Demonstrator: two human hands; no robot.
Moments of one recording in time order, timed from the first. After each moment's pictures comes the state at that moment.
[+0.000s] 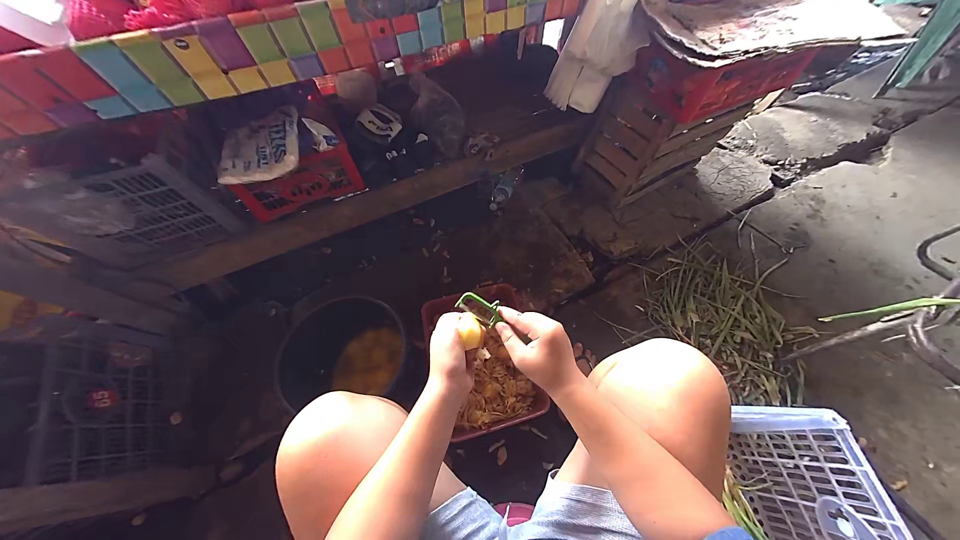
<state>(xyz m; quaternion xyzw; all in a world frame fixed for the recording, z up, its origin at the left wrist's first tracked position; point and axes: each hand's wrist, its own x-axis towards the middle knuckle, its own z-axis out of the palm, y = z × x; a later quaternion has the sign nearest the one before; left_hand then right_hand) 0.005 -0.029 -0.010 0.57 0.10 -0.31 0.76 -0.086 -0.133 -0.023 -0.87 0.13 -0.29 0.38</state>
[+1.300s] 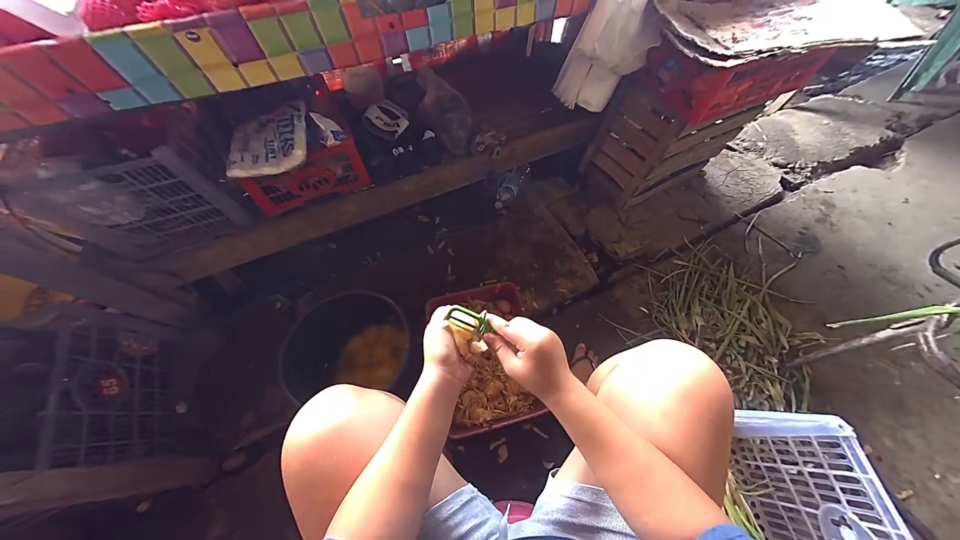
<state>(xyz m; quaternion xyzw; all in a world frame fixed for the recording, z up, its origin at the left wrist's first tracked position) 0.015 -0.025 -0.004 0.50 0.15 -0.31 0.79 -0.080 -0.124 -0.030 -0.90 0.07 -0.31 0.30</state>
